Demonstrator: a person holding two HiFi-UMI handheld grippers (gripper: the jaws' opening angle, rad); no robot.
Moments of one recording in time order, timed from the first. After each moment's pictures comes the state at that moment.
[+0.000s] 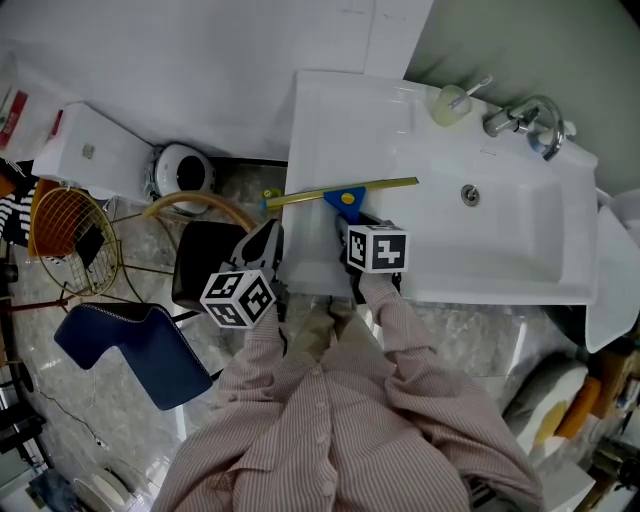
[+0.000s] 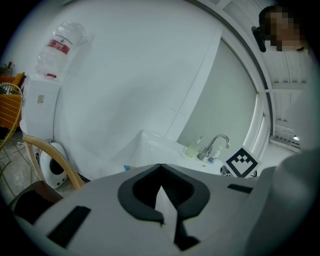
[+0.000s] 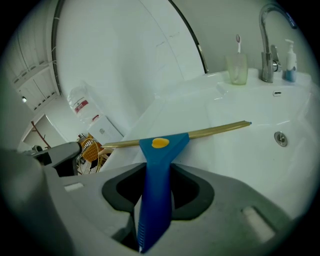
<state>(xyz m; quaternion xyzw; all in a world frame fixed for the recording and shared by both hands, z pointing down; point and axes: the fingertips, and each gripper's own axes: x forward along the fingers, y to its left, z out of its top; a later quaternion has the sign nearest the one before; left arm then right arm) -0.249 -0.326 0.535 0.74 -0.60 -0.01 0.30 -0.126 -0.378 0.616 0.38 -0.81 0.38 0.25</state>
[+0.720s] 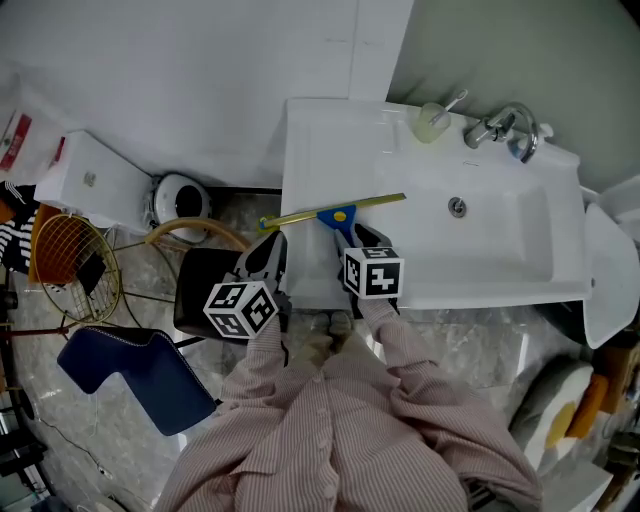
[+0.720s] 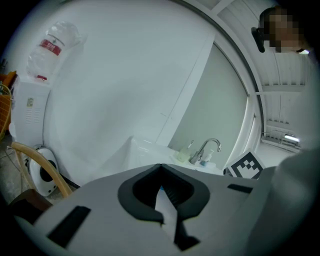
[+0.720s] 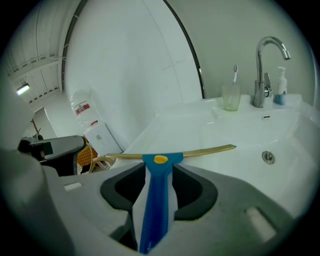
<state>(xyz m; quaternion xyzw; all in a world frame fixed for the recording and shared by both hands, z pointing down) -0.234 -0.334 0.506 0.77 -0.58 -0.03 0.27 -0.113 -0.377 0.577 0.43 -0.82 0.30 0.21</state>
